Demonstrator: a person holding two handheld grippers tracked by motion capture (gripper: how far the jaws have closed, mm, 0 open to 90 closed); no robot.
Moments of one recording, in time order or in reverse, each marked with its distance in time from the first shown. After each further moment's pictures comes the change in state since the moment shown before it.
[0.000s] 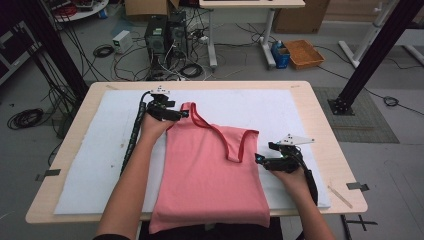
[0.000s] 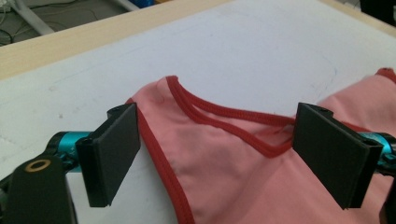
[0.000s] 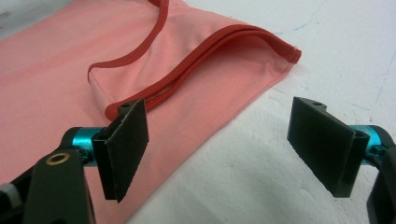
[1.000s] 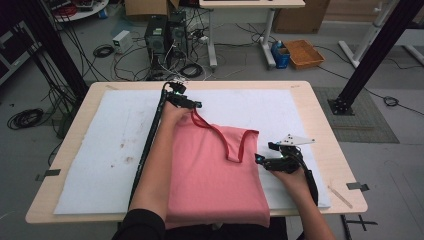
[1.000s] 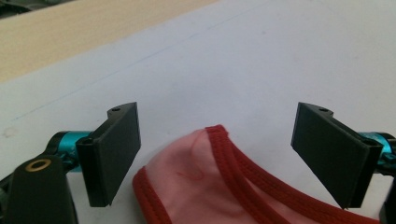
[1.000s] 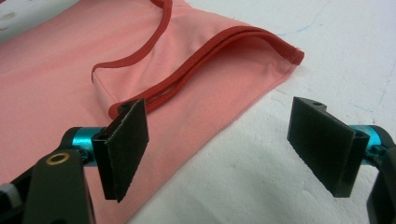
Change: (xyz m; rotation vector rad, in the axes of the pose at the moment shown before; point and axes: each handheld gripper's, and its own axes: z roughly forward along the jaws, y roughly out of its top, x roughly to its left) left arm 0.029 0.026 0.090 0.144 0.072 -0.058; right arm 0.000 0.000 -0.001 -0.005 0.009 -0.004
